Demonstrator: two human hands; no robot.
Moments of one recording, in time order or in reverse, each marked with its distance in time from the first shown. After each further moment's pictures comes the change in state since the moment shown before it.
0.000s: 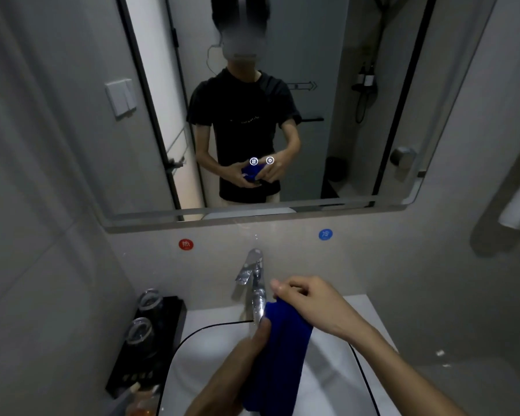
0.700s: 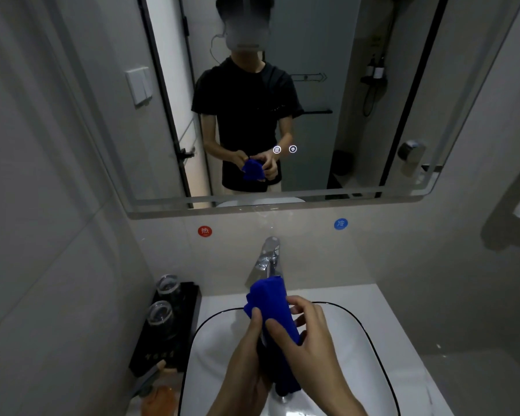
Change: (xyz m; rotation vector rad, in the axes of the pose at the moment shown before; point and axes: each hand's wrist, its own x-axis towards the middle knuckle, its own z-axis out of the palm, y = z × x) left_hand -0.022 -0.015 -0.013 -0.548 0.204 -0.016; right_hand -0.057 -0.012 0.113 0.276 0.276 0.165
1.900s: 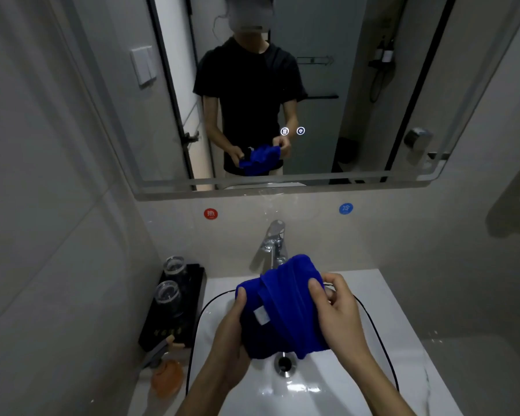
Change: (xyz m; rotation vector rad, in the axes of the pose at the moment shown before) left_hand 0.013 0.007 -0.051 0.159 -0.009 0.148; right_hand 0.006 0.000 -0.025 0.194 0.128 0.031
